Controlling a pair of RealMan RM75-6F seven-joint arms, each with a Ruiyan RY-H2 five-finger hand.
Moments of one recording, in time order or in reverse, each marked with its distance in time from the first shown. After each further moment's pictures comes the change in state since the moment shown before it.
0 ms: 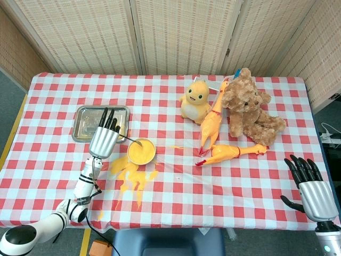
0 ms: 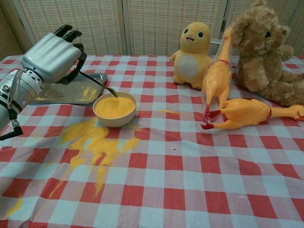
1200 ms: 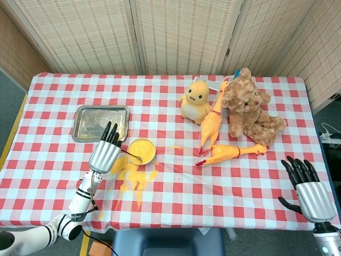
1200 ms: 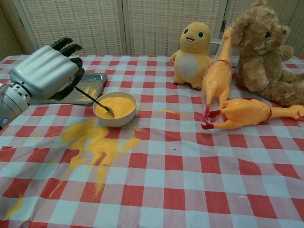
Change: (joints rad) left arm 0.099 0.155 0.078 -0.387 0.004 0.025 0.225; right arm -0.002 -0.005 -0.011 -0.006 -0.023 0.004 -0.015
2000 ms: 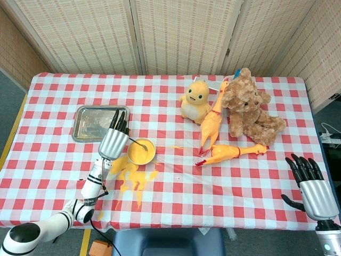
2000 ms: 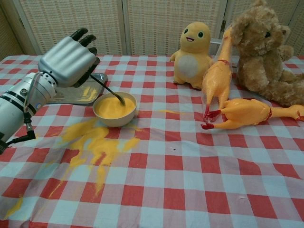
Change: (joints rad) left arm -0.132 -0.176 -0.077 0.350 -0.007 -0.061 -0.092; right arm 0.004 0.004 0.019 0.005 0.038 -0.010 0.011
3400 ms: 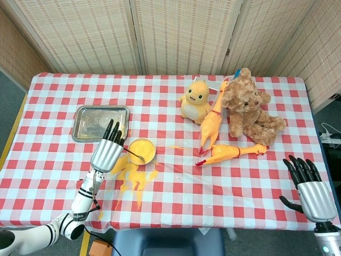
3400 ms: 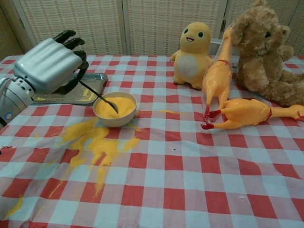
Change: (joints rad) left arm 0.117 0.163 0.060 -0.364 0.017 0.072 0.088; right arm -0.007 -0.003 -0.011 -0.007 -0.026 0.018 -0.014
